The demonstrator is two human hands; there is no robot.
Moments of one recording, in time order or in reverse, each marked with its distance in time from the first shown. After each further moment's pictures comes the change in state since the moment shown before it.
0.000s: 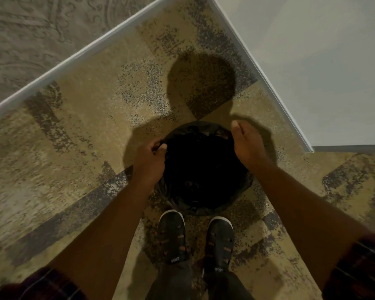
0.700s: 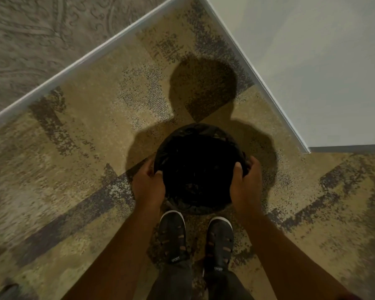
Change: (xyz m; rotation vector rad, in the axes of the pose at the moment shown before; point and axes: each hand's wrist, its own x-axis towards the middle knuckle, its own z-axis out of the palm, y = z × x) left_hand -0.064 -0.009 0.004 -0.119 0.118 -0.225; right_hand -0.098 0.038 0.032 0.185 0.271 0.304
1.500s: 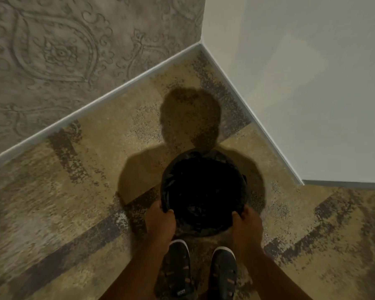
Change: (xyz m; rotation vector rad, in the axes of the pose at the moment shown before) left_hand -0.008 0.004 -0.025 -0.012 -0.151 -0.126; right_hand -0.040 -0.015 -0.002 -0.066 -0.050 0.119
